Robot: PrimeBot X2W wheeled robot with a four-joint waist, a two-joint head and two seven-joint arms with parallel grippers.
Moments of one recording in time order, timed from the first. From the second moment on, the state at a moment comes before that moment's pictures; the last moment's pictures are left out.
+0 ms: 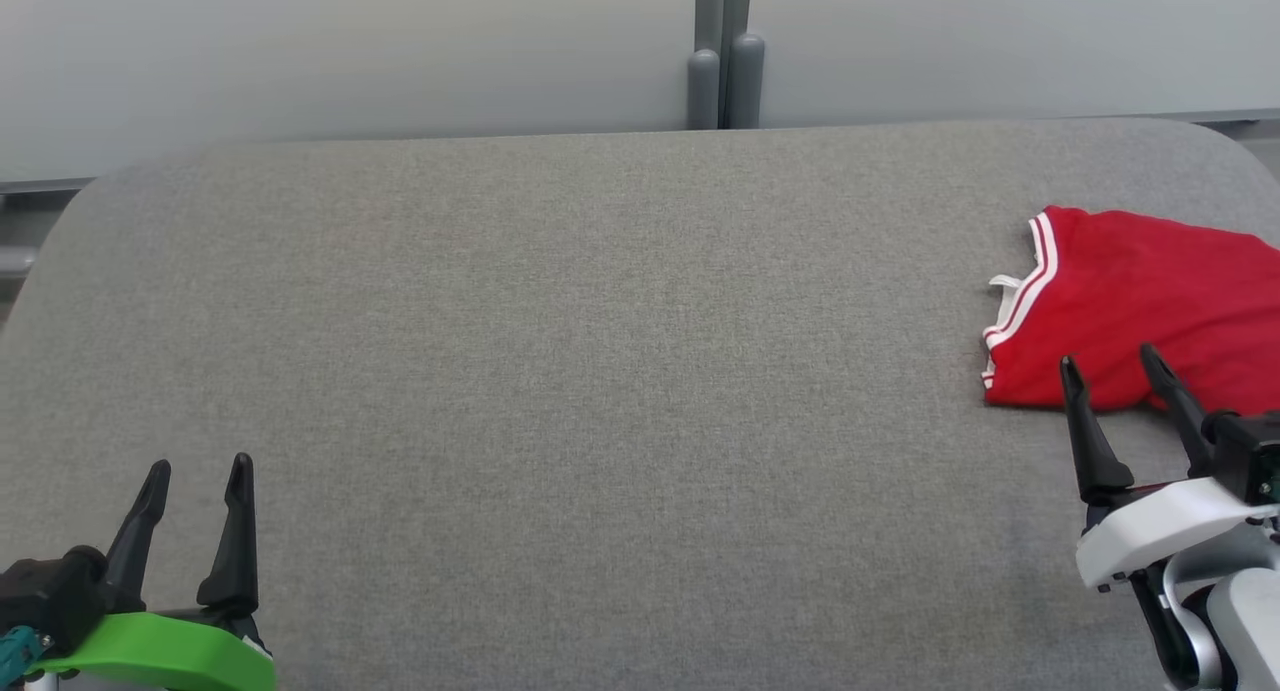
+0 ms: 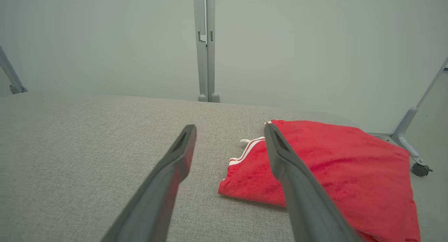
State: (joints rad) left arm 0.09 0.40 -0.21 -0.01 -0.67 0.11 -0.24; right arm 0.00 -0.41 0.25 0.09 0.39 -0.11 -0.21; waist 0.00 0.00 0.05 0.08
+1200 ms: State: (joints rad) left arm 0.11 0.28 -0.22 0.09 -0.83 0.08 -0.18; right arm 0.10 -0.25 0.24 0.15 0.60 -0.08 -0.17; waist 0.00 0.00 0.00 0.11
